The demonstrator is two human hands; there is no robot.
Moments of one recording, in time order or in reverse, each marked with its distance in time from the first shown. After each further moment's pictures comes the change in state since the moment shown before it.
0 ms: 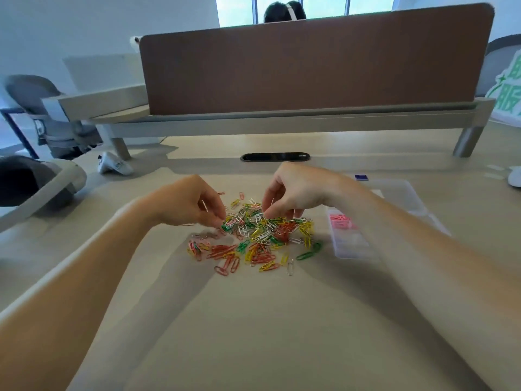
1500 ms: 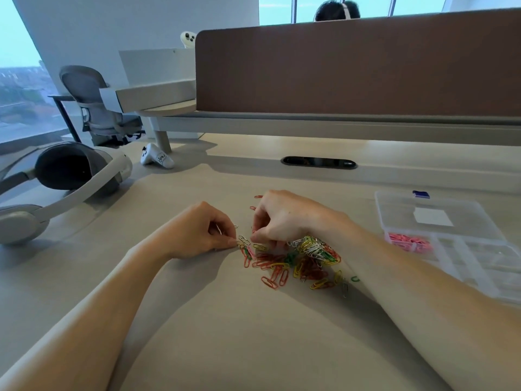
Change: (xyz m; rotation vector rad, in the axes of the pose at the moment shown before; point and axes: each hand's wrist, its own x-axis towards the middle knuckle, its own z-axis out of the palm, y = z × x) left_hand -0.043 -0.063 0.023 -0.128 0.180 -0.050; right_hand 0.057 -0.061 0.065 -0.114 -0.076 -0.066
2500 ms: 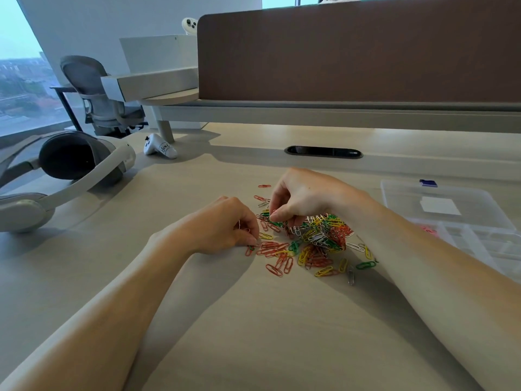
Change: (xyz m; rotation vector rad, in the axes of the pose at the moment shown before) left_hand 0.003 0.034 0.012 0.182 -0.109 0.082; right_hand -0.002 0.018 -0.016 0.157 0.027 0.039
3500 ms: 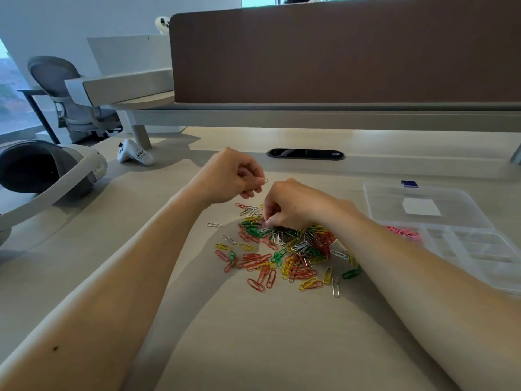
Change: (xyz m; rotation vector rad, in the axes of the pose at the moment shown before) left_hand 0.082 0.006 -0.024 -0.365 0.288 -0.010; right_hand 0.017 0.027 0.001 -0.358 0.089 -0.061
